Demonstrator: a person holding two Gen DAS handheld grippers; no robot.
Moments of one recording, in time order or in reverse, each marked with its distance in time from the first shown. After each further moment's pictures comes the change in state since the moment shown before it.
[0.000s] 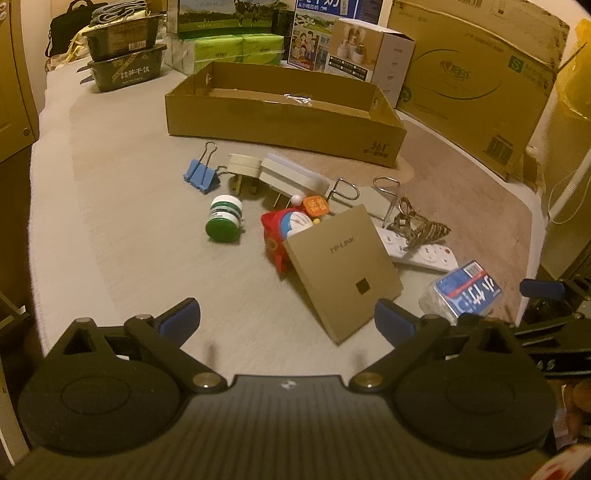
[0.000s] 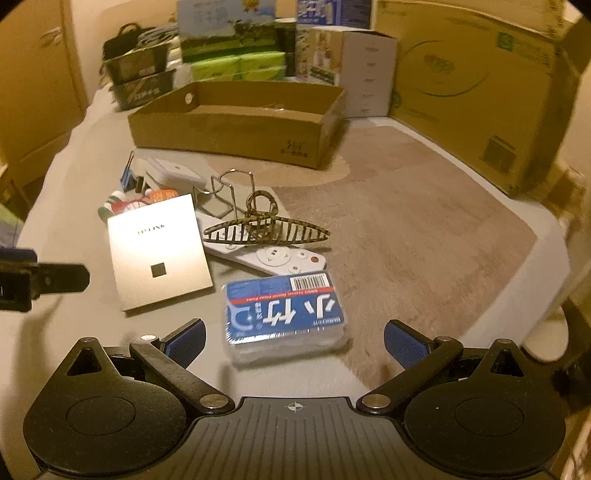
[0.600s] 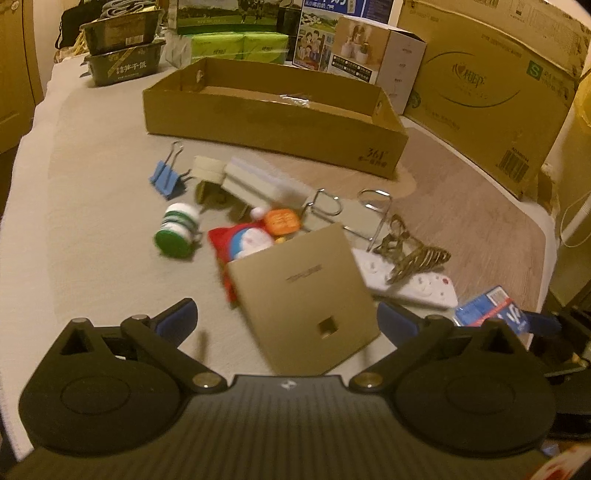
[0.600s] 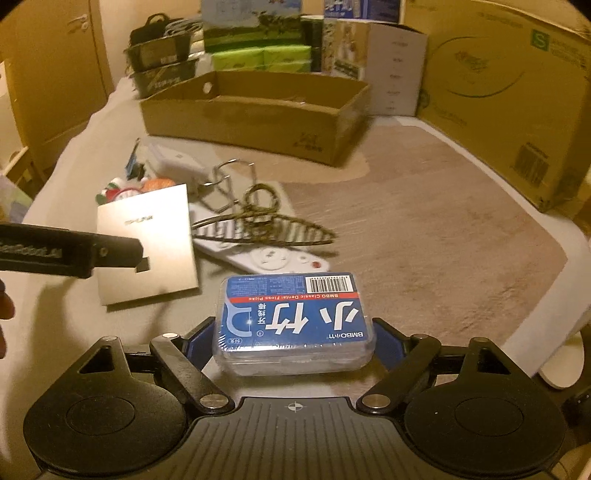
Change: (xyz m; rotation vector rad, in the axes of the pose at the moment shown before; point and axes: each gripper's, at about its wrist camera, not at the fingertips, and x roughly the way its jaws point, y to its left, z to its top) left arm 0.043 -0.040 0.012 -0.056 -0.024 0.034; right arm 0.025 -0.023 0.003 -0.055 -0.010 0.063
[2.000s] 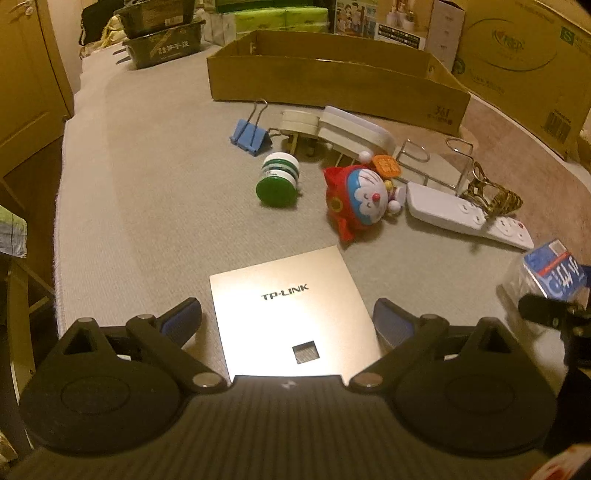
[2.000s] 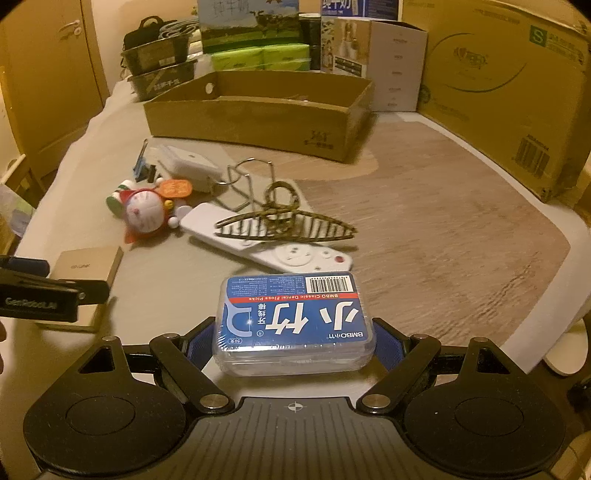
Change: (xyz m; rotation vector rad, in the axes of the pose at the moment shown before) left arm -0.009 0.059 -0.029 0.047 0.074 0.136; right arm 0.001 0.027 -0.002 0.032 0.013 0.004
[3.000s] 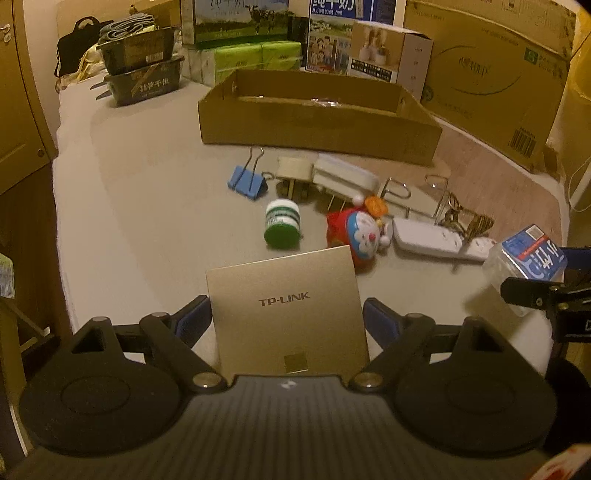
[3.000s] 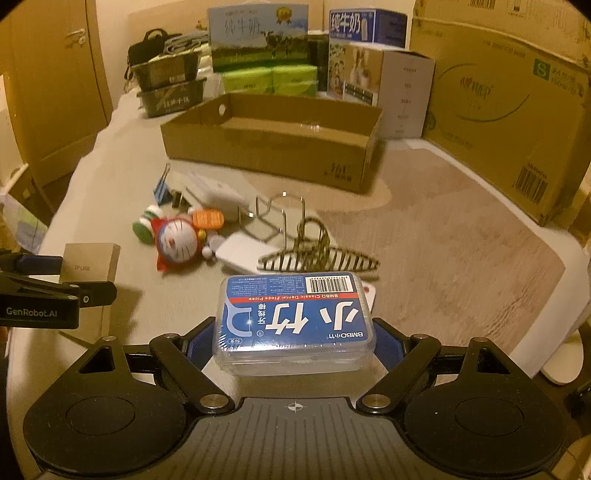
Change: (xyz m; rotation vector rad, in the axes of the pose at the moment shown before) left arm -0.026 0.027 0.014 0.069 -0.099 -0.102; right arm -0.021 0.031 0.017 -0.007 -0.059 -0.023
